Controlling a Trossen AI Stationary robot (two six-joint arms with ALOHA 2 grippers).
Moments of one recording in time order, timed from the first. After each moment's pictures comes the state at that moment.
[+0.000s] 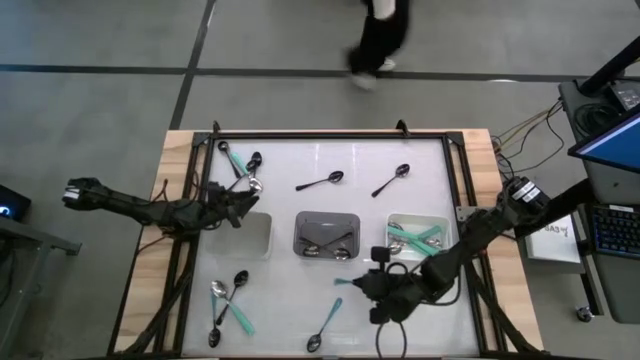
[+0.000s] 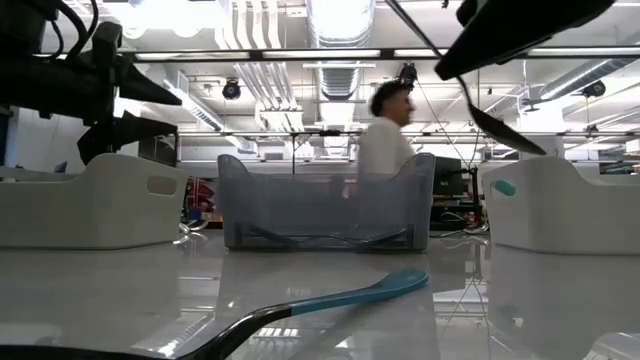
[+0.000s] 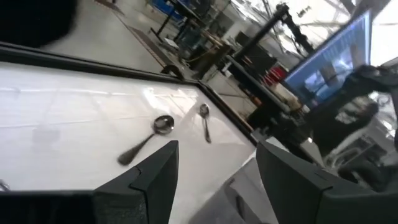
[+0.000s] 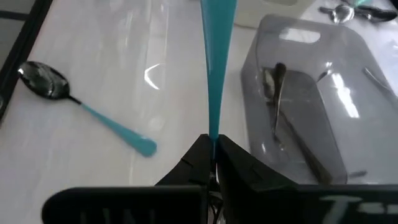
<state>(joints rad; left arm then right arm) -0.20 0.40 0.02 0.31 -0.71 -0.75 0.65 1.65 1.08 -0.29 0.58 0.40</state>
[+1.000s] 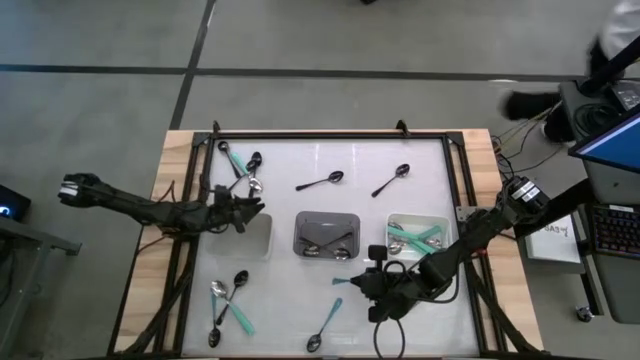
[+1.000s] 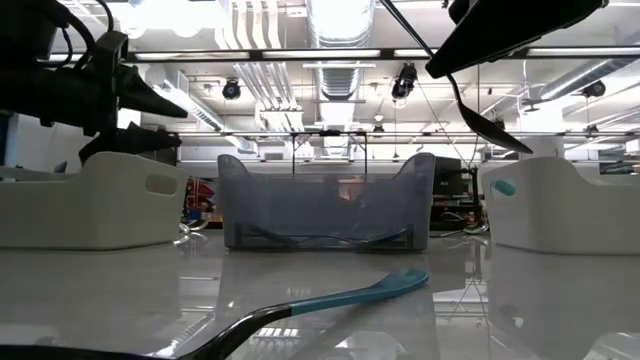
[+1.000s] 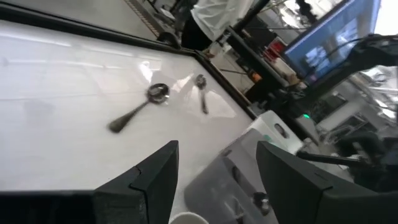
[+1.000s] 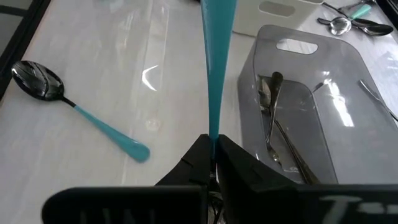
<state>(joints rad) -0.20 0.56 0.02 0.37 -0.61 -0.82 0.63 1.65 1.08 -0.27 0.58 0.35</state>
